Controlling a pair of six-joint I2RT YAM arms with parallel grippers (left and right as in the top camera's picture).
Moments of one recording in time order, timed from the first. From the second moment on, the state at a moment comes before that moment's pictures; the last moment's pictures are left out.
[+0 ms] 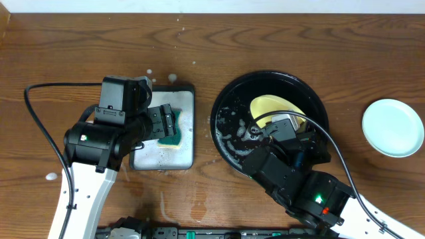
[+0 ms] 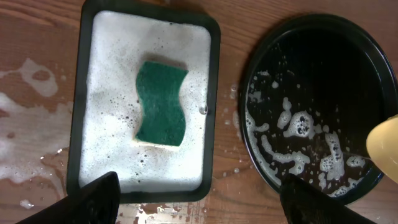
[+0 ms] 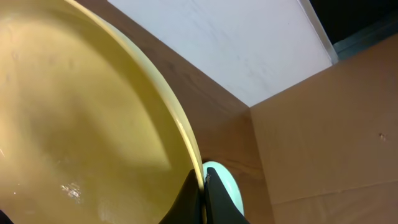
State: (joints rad) left arm -0.19 1.15 1.22 -1.10 0.12 -0.35; right arm 1.01 1.08 0.94 -0.90 1.22 0.18
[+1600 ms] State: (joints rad) left arm -0.19 1.15 1.22 -1.10 0.13 -0.35; right arm -0.83 1.53 0.94 -0.40 -0.61 0.34
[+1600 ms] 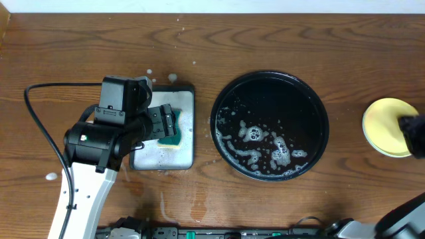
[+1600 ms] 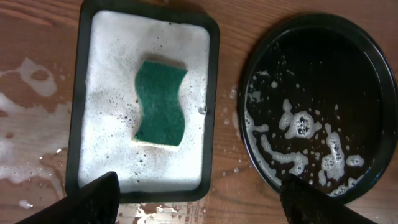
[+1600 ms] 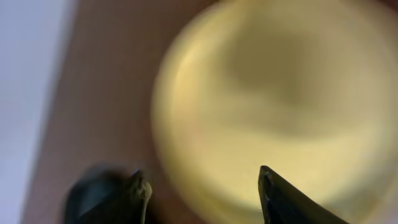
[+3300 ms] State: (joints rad) left arm -0.19 1.15 1.22 -1.10 0.13 -0.35; right arm 0.01 0.01 0.01 -0.05 -0.22 0.05
